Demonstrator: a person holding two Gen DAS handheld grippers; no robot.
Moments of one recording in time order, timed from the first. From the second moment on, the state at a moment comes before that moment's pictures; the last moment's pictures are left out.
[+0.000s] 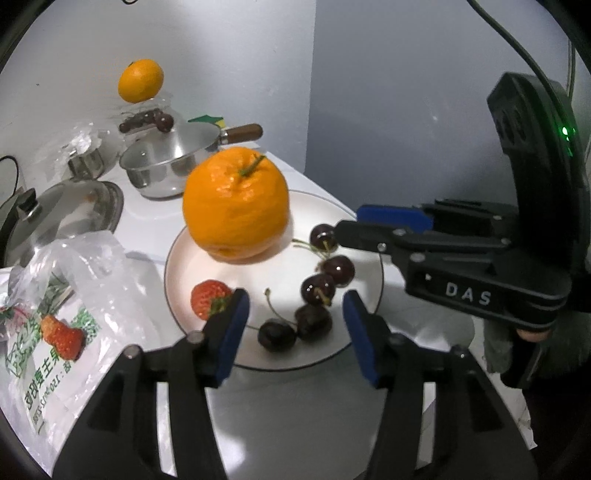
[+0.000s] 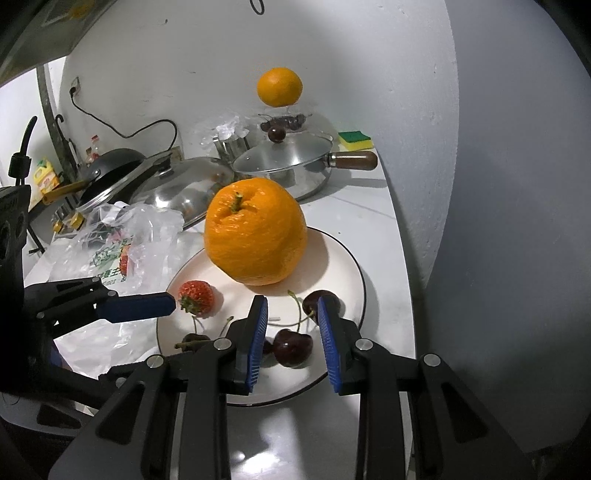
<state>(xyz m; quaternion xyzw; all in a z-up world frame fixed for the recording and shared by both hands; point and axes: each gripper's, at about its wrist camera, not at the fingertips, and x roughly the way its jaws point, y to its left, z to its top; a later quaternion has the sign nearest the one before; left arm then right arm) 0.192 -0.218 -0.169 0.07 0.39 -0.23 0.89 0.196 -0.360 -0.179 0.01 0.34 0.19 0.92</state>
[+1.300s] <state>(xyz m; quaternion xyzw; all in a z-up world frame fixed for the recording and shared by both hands) 0.146 -0.104 -0.144 0.00 0.35 -0.16 0.92 0.160 -0.261 -0.148 -0.04 0.32 0.22 0.92</state>
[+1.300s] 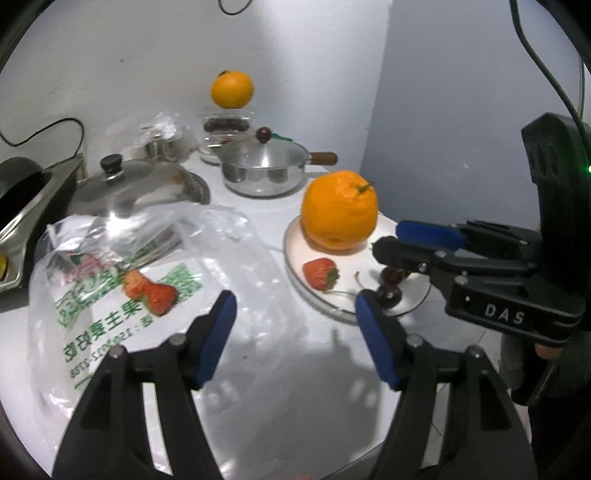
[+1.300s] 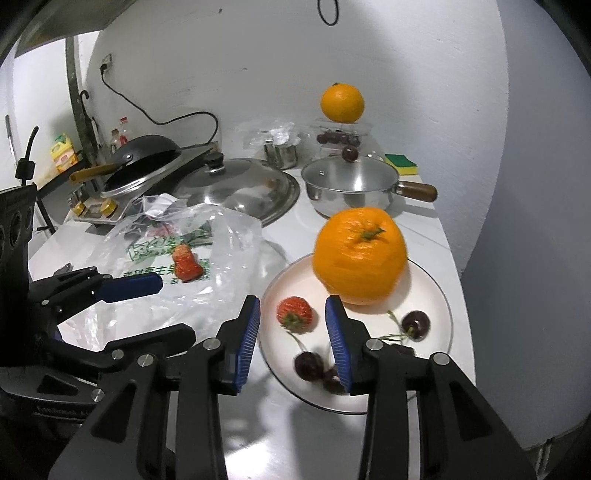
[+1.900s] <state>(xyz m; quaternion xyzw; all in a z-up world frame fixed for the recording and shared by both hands) 0.131 -0.042 -0.145 -0.04 0.34 -0.12 0.93 0.156 -0.198 -0.145 -0.07 0.32 0.24 0.91</state>
